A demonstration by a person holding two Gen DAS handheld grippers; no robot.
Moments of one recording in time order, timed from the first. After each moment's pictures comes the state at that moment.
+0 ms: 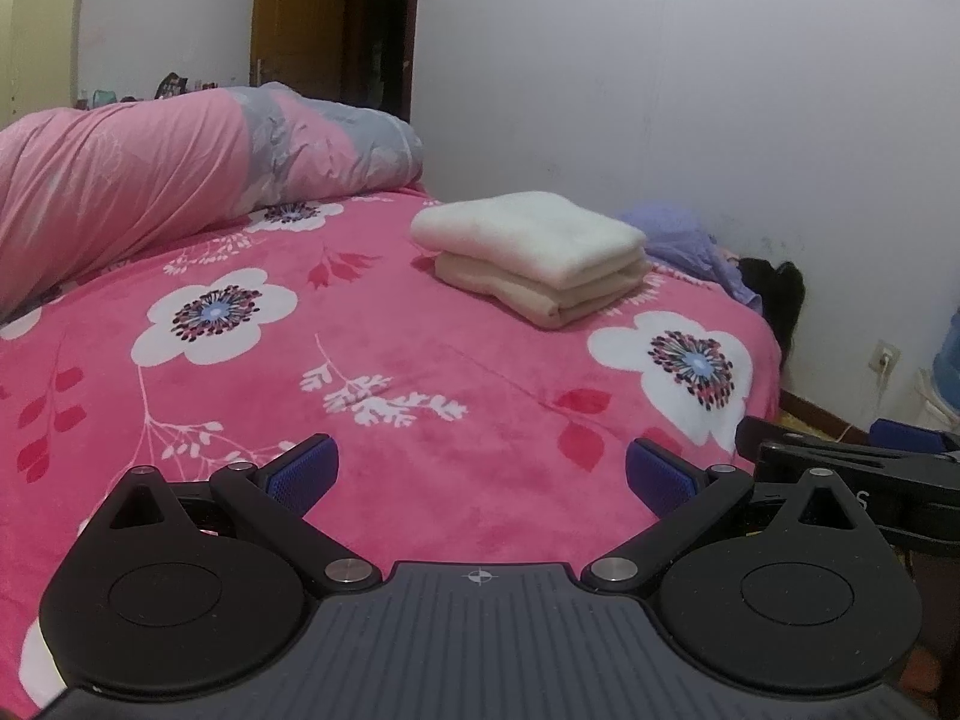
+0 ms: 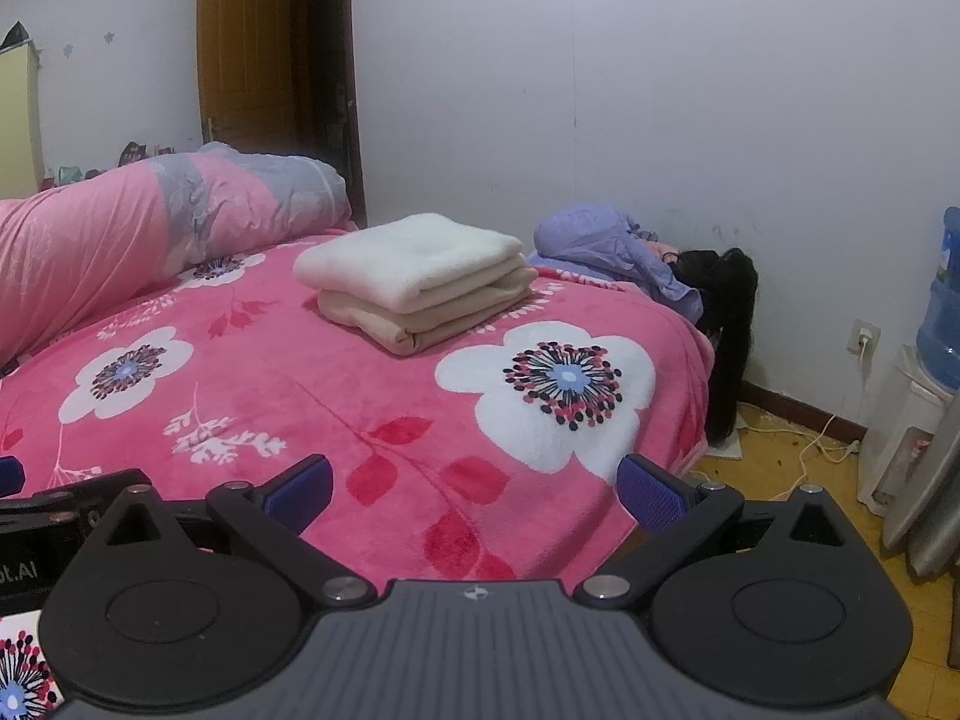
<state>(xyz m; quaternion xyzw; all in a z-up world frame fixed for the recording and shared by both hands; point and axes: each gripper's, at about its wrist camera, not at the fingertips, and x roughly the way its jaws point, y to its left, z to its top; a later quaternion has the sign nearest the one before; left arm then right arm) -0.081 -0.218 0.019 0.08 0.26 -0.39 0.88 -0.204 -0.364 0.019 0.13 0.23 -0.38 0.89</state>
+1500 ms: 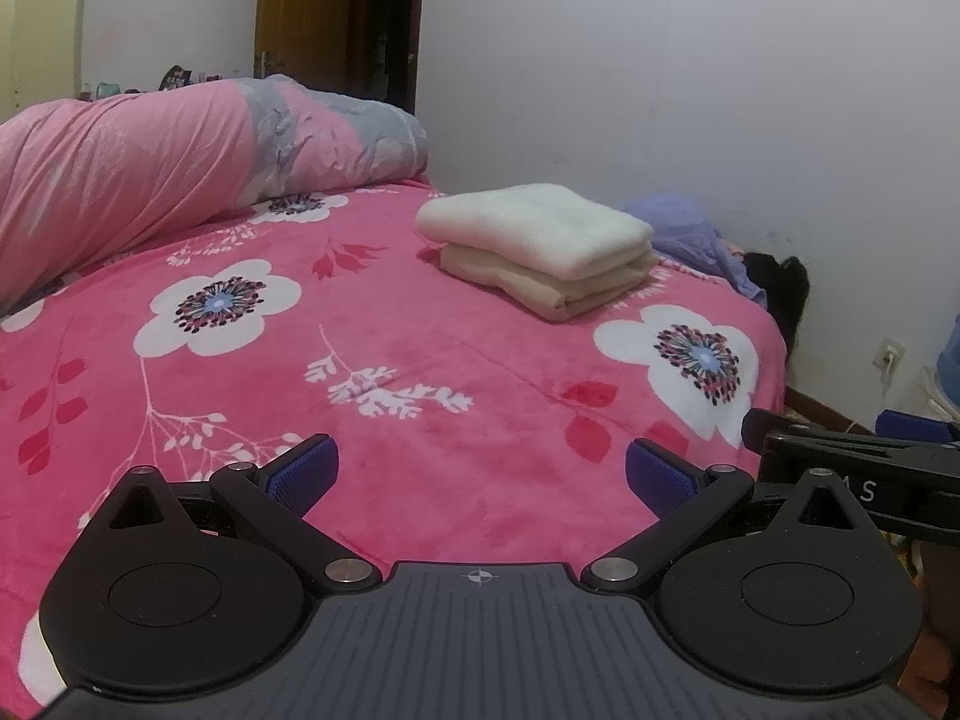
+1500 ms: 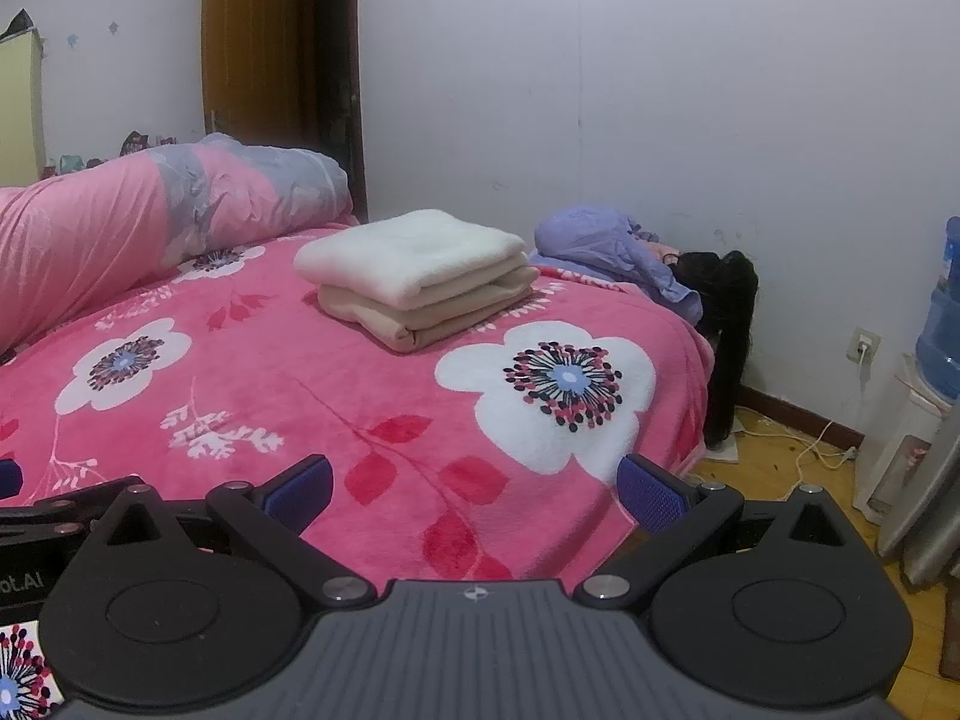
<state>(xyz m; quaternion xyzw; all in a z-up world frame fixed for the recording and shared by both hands) -0.080 -0.218 0.016 0.08 0.27 -0.38 0.88 -0.201 -0.365 0.020 0.12 0.24 -0.38 0.89</state>
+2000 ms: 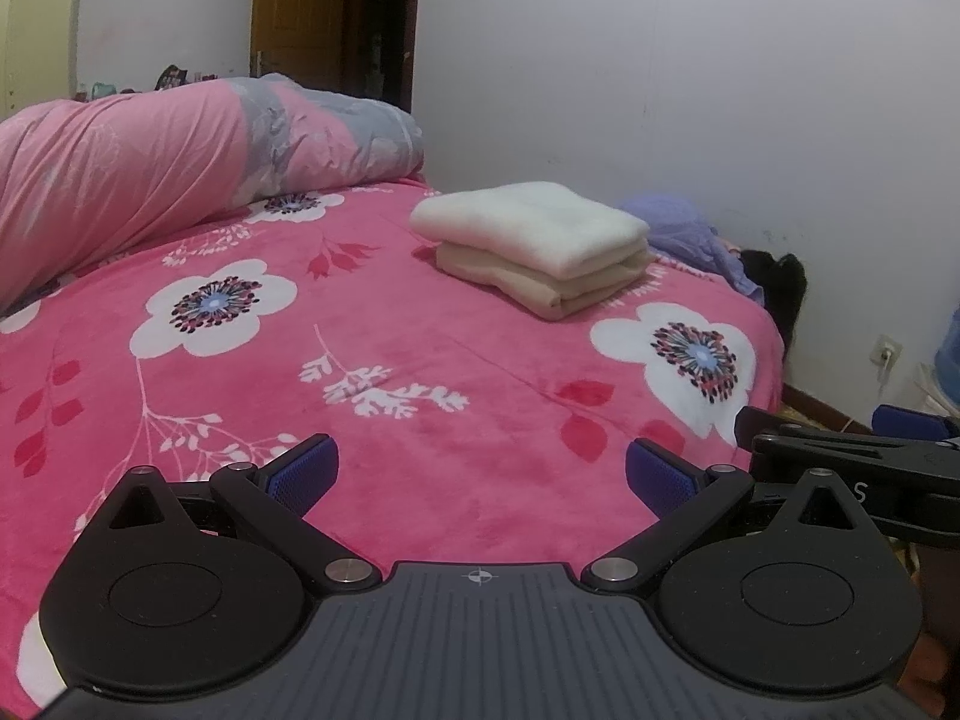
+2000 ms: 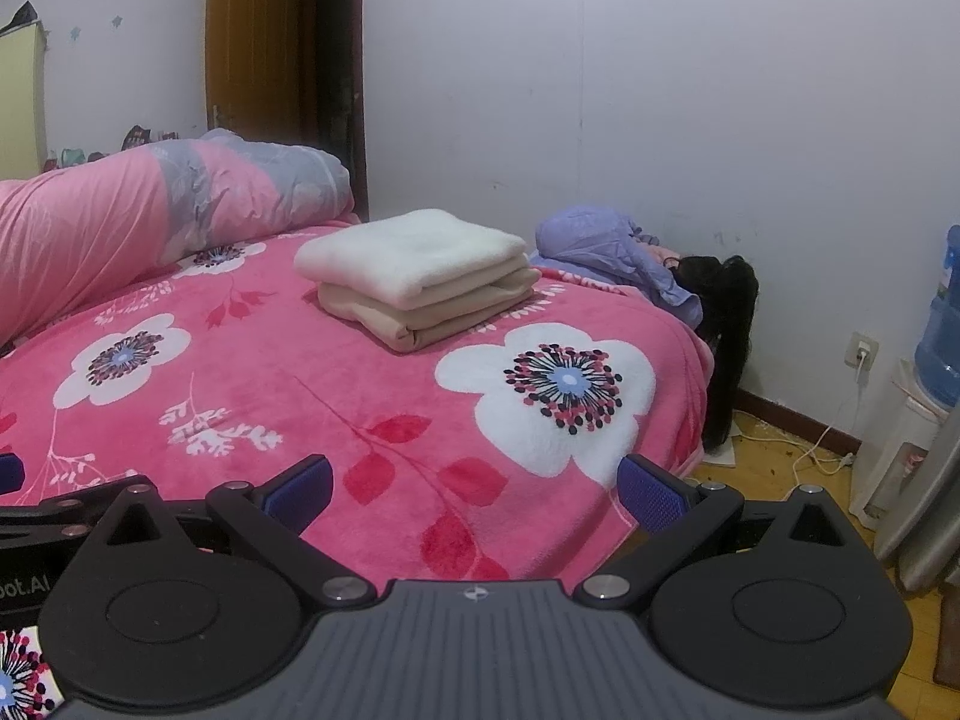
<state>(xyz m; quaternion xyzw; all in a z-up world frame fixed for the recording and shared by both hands) -0.079 -0.221 0.017 0.08 0.27 -0.38 0.88 -0.199 -0.364 0.020 0.11 0.24 -0.38 0.89</state>
